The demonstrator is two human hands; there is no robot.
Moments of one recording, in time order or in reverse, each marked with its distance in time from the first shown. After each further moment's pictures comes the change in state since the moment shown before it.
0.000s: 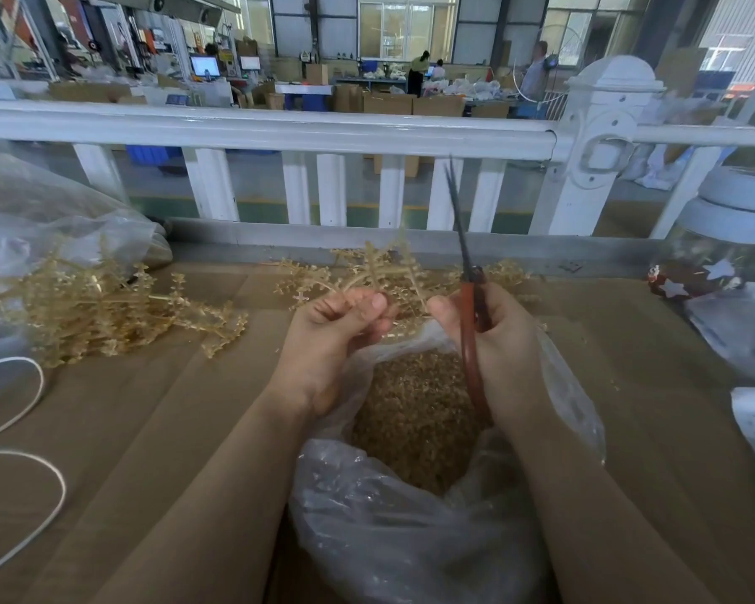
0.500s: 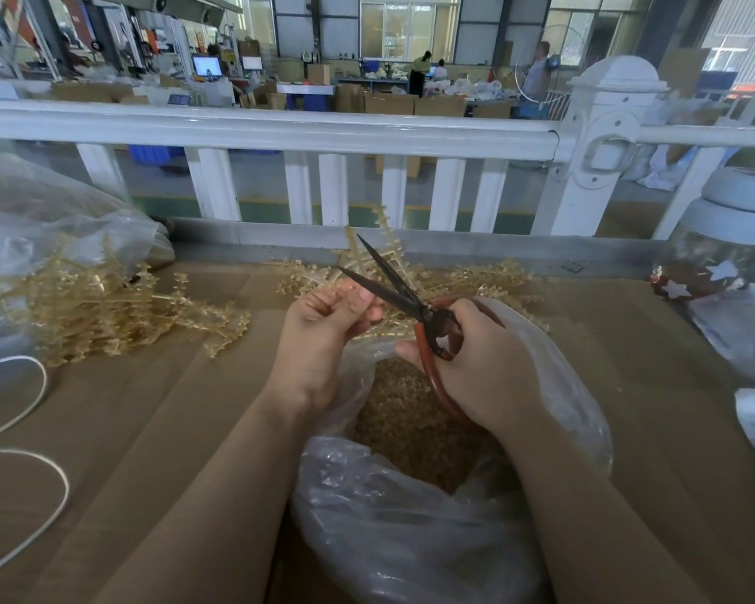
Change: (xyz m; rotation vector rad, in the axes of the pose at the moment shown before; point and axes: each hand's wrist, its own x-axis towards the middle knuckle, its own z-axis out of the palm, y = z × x) left_hand -0.001 0.003 -0.004 0.038 -0.009 0.127; right_hand 0.002 0.017 0.004 -0.713 -0.116 -0.202
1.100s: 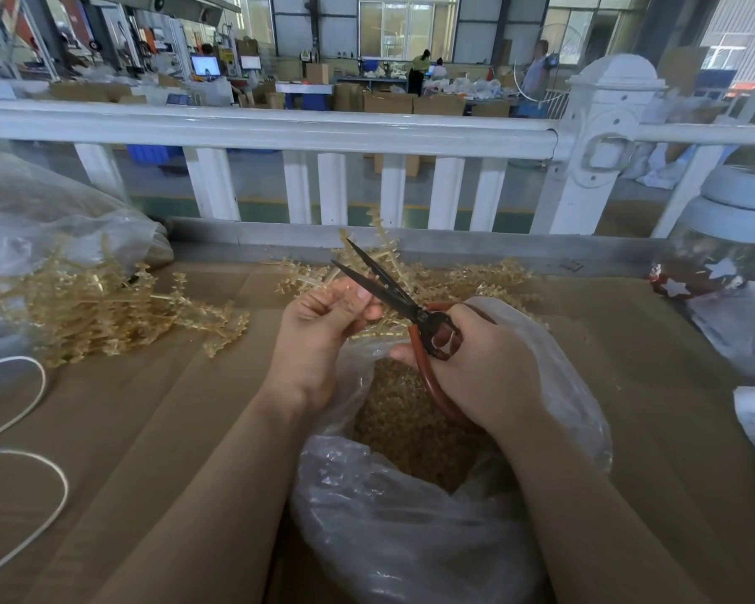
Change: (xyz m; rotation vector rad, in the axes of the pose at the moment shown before) left_hand 0.001 -0.002 -0.003 -0.029 -0.006 -0.006; right_hand -0.004 -0.002 0.001 -0.076 0.084 -0.019
